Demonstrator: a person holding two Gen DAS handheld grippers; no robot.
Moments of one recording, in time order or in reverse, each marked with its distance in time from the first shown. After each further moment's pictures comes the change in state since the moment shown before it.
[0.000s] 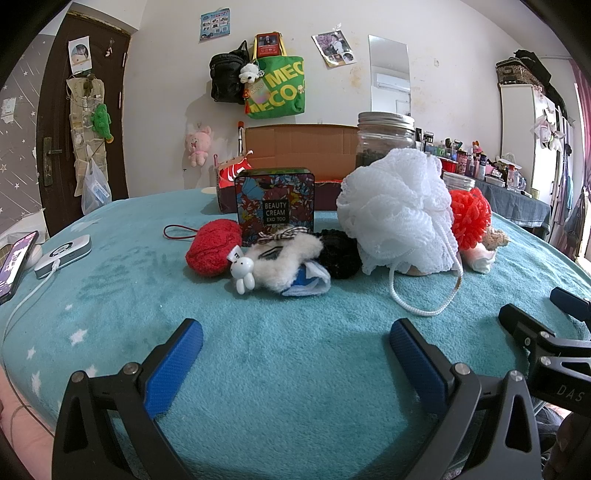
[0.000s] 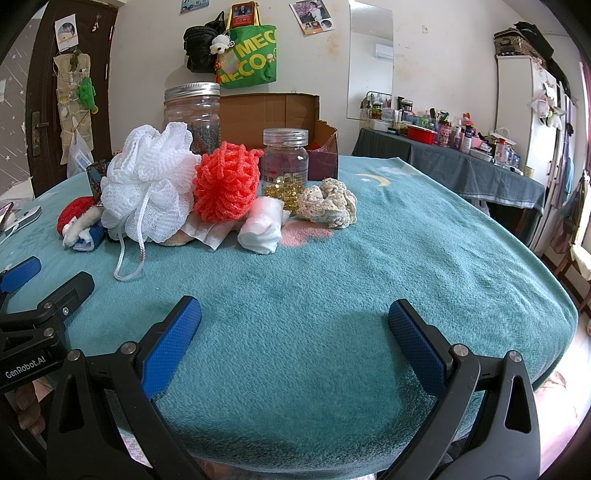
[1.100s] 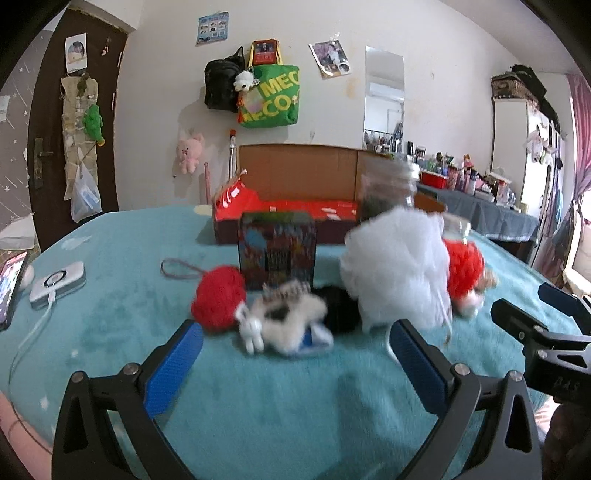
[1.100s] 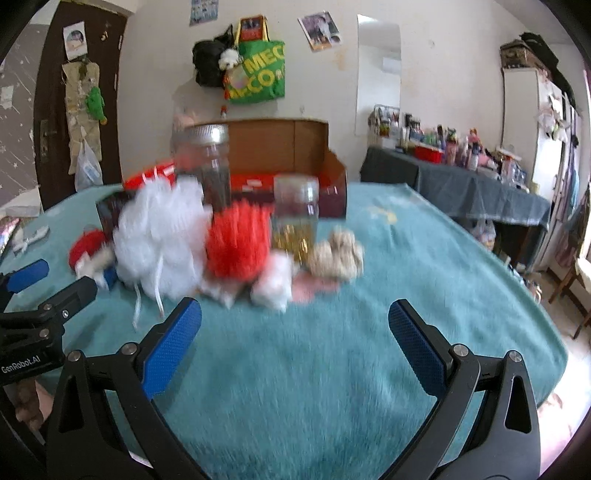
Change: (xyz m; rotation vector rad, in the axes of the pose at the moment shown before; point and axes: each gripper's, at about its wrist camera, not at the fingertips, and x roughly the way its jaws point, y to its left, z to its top) left arm 0.003 0.017 0.032 -0.027 -0.030 -0.067; right arm -0.010 0.010 0.039 -0.019 -0.068 0.030
